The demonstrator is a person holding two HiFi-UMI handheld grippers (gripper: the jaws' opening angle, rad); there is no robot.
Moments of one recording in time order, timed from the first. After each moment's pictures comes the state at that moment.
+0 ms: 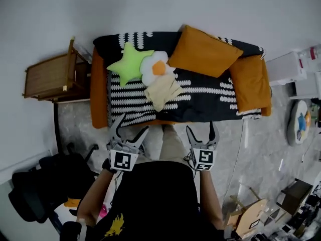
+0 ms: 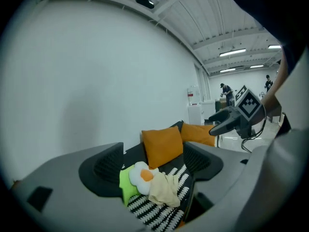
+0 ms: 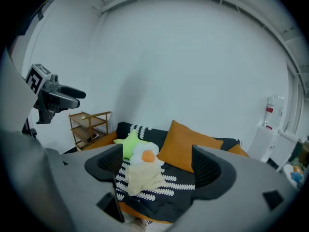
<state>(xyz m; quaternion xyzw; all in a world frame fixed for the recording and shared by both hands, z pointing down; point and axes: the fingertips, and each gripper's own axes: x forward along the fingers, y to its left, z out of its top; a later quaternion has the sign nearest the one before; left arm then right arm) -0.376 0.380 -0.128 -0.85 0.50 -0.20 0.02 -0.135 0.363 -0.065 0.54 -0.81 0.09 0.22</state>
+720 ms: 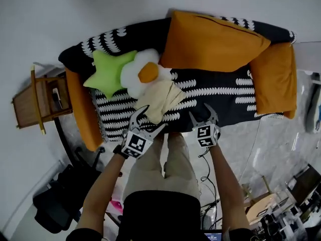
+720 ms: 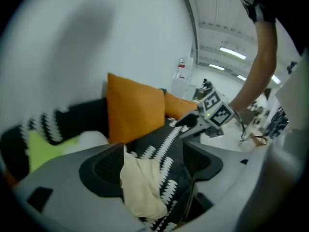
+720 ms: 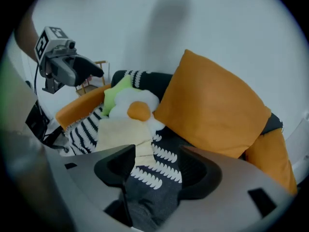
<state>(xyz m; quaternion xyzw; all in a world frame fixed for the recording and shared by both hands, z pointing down) -0.246 0.117 0.210 -0.88 0.33 -0.30 -0.19 -0.084 0.092 0.292 0.39 -0.81 0.17 0.40</state>
